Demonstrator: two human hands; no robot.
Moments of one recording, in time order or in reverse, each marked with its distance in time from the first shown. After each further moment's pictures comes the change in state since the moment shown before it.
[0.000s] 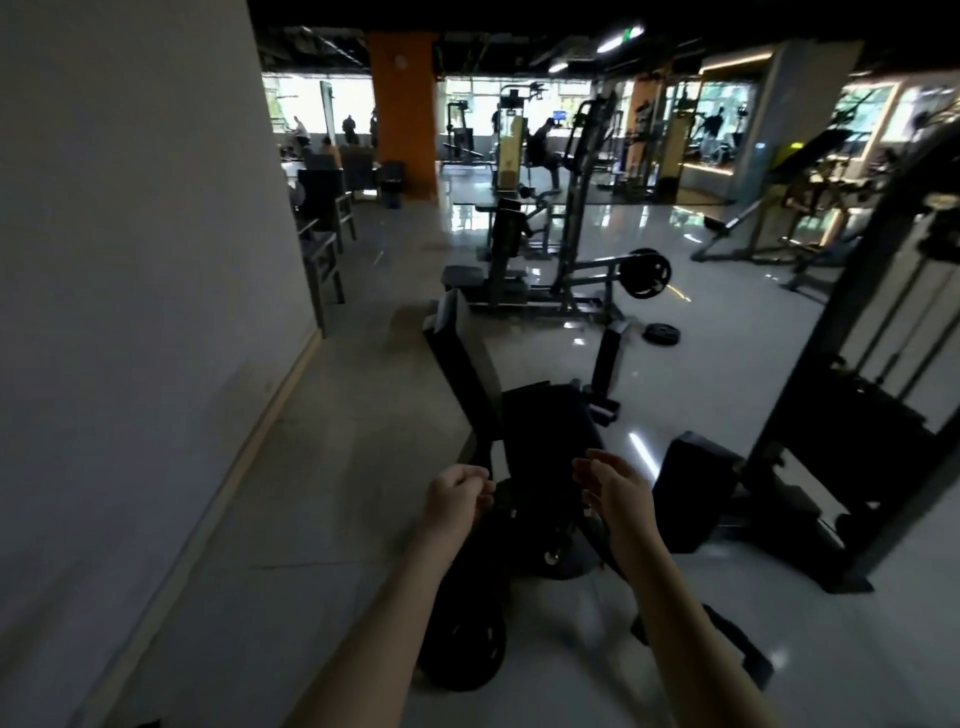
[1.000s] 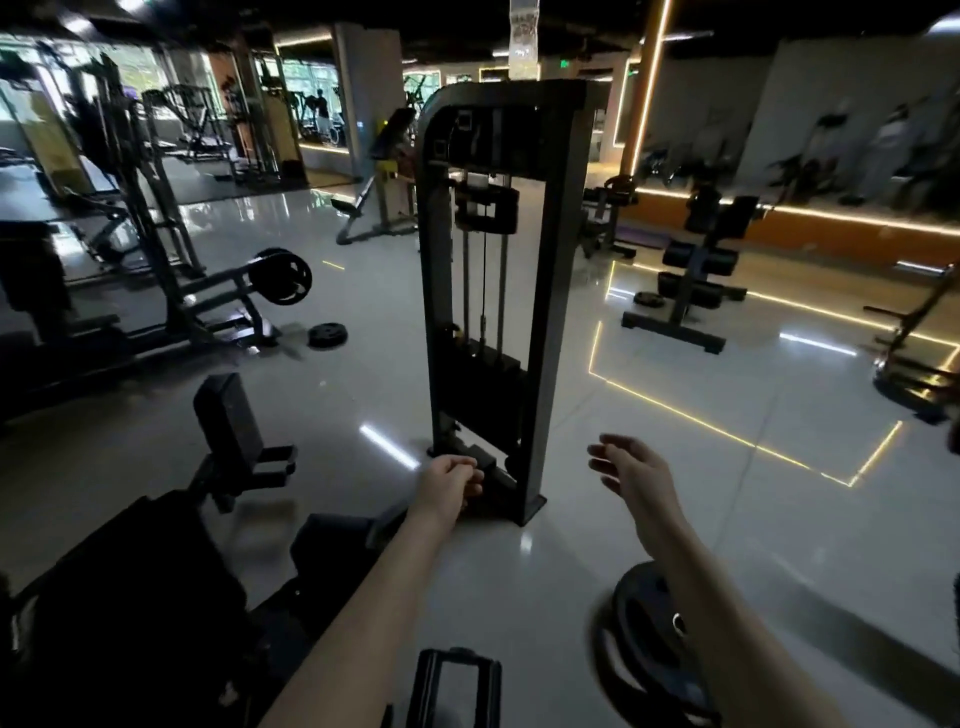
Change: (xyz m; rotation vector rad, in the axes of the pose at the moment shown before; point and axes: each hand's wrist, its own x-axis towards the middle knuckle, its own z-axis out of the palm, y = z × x) left_hand 0.082 0.045 0.594 0.190 -0.776 -0.010; right_hand 0.168 -0.115 -0.488 -0.027 0.751 -0.113
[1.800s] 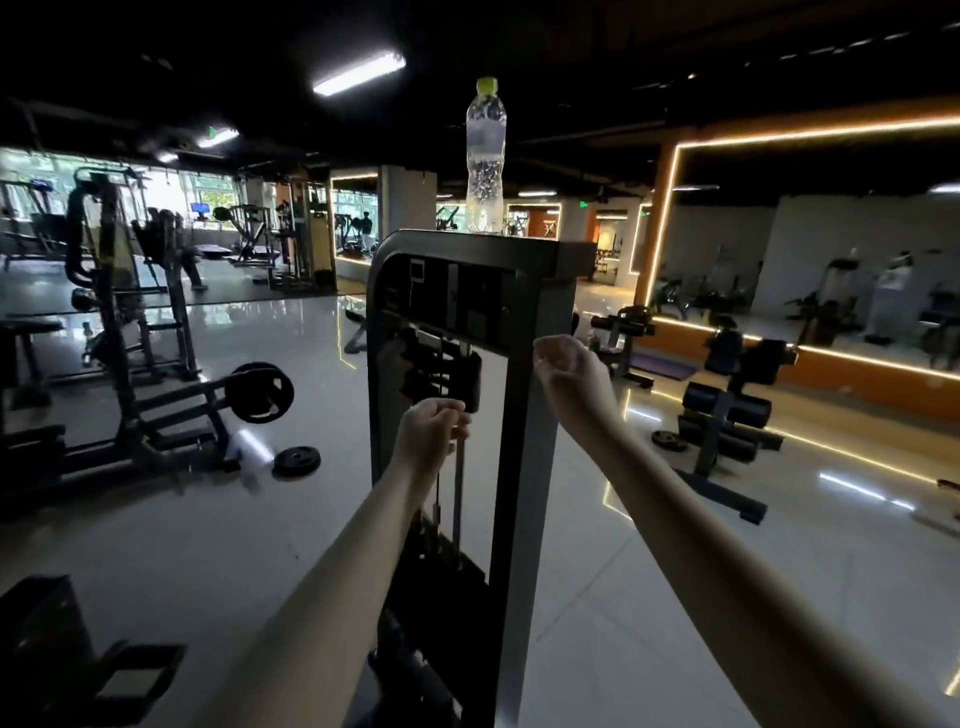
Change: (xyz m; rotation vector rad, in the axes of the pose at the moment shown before) left_hand 0.364 0.290 0.158 -0.052 0.074 0.464; right_hand 0.448 -0.254 0.071 -0.363 -0.108 -0.675
